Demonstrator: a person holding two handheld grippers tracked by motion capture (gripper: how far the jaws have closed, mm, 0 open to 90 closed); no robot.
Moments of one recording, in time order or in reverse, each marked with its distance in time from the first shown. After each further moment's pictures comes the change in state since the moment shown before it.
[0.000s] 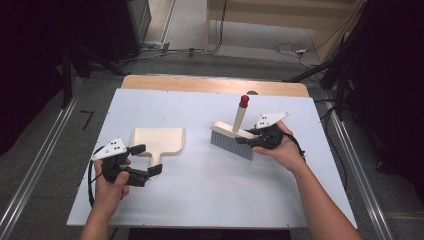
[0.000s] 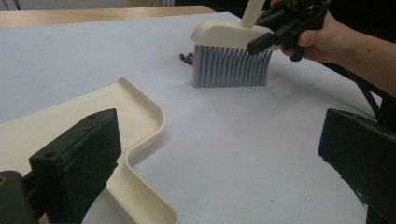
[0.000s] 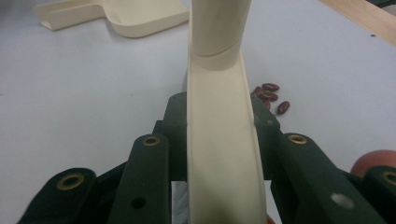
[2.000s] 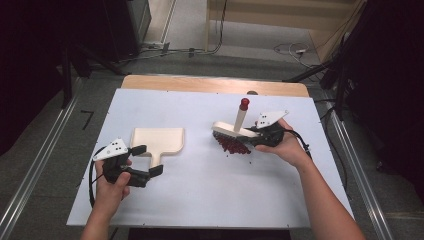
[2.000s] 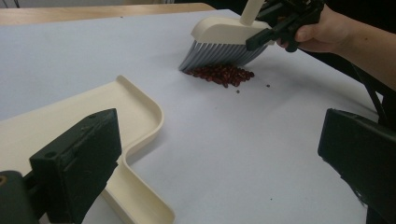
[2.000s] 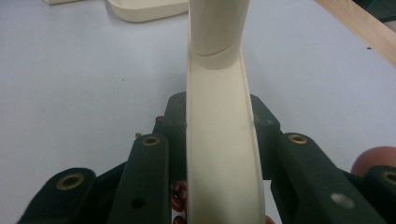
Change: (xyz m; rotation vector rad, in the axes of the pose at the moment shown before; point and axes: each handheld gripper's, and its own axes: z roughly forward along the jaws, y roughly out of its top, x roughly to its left) left arm -0.002 -0.001 0.002 0.009 0.002 0.005; right arm -0.010 0.001 -0.002 0.038 0.004 -0.121
